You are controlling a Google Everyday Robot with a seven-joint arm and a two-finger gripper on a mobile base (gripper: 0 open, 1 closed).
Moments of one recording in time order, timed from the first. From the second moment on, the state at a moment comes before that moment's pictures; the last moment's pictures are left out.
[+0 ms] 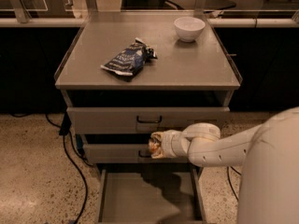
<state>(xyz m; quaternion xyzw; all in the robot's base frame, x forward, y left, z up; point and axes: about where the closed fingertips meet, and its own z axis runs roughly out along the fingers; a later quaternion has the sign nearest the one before) 0.596 -0.032 0.545 -0.70 0.59 -0.02 0.40</state>
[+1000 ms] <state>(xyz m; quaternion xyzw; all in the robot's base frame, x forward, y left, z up) 0.571 -0.042 0.646 -0.70 0.58 -0.03 0.42</state>
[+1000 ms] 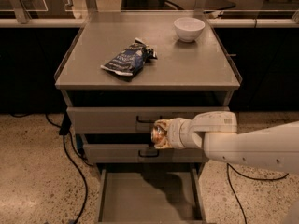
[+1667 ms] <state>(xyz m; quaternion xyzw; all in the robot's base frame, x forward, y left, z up) 0.570 -0.041 0.708 -0.71 0.55 -0.05 0.44</state>
